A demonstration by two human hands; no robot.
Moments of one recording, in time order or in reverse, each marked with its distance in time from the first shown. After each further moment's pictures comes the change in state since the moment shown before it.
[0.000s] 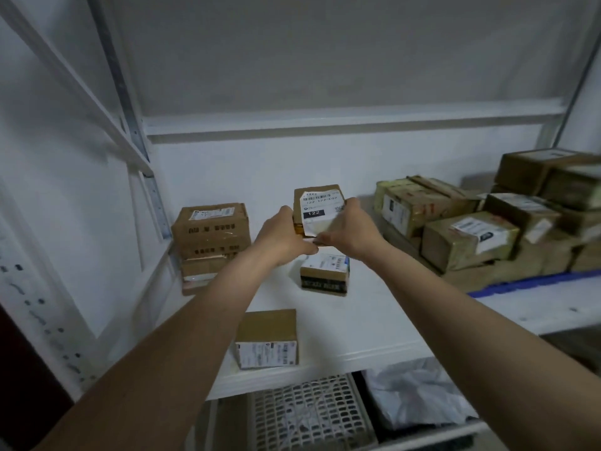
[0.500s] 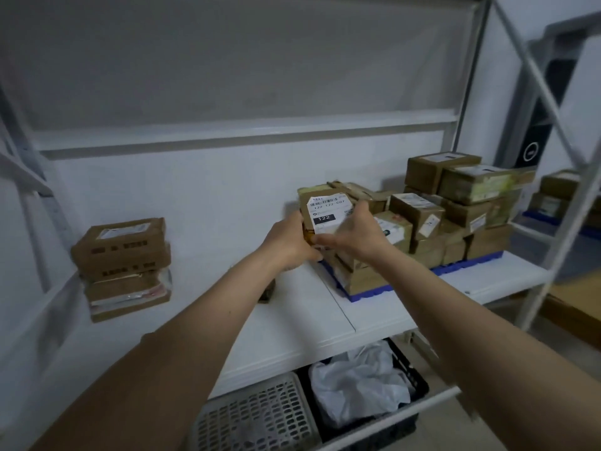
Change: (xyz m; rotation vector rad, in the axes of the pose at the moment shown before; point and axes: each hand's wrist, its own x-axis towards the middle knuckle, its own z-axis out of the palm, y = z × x) left_hand -0.013 0.142 0.120 0.034 -0.139 0.190; right_hand -0.027 0.126 -0.141 0.104 0.158 0.048
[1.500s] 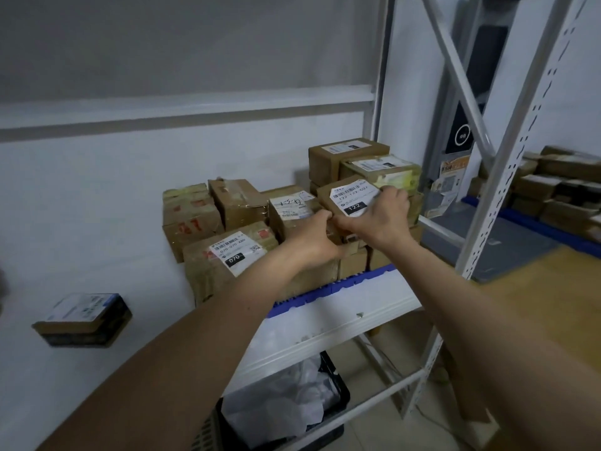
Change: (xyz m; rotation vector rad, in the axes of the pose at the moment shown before) left_hand 0.200 0.217 0.250 -0.005 -0.187 0.068; right_hand 0.151 0.239 -0.249 -0.266 0.286 0.101
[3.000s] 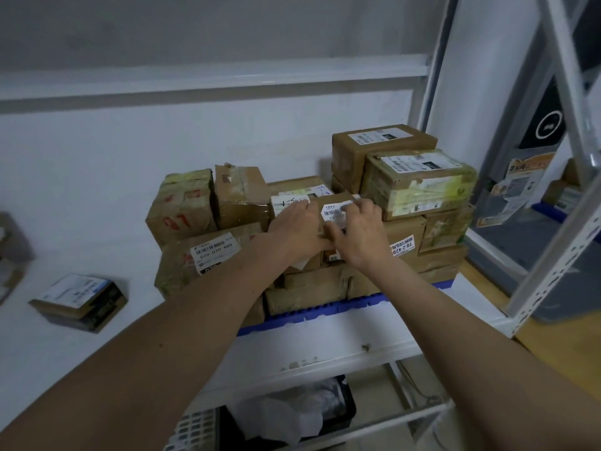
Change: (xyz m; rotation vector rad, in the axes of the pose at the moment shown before) left_hand 0.127 -0.045 0.016 0.543 0.170 -0.119; right_hand 0.087 0.044 0.093 -0.199 -0.215 -0.335
